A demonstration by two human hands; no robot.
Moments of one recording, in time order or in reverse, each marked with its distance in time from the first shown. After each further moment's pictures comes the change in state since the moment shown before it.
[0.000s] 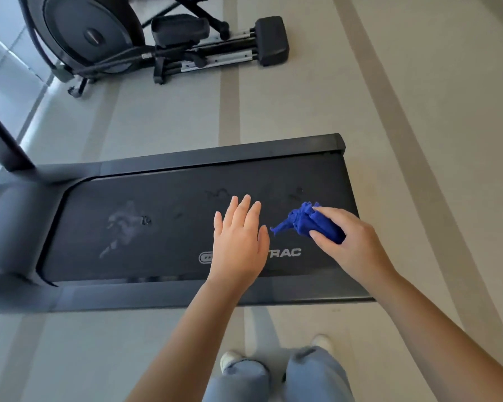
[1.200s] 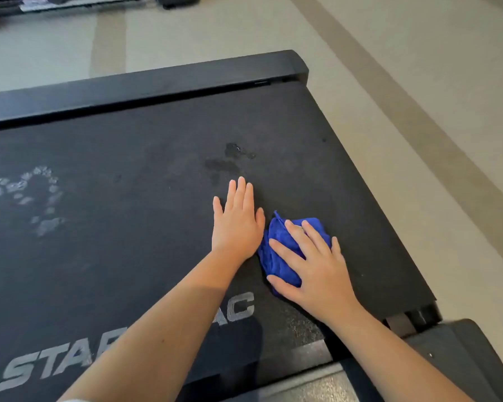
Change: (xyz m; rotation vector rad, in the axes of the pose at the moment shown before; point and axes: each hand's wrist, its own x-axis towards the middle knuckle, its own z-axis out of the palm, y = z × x) left_hand 0.189 -0.117 0.642 0.054 -0.239 0.154; right_hand 0.119 0.552 0.299 -0.692 0.067 -0.102
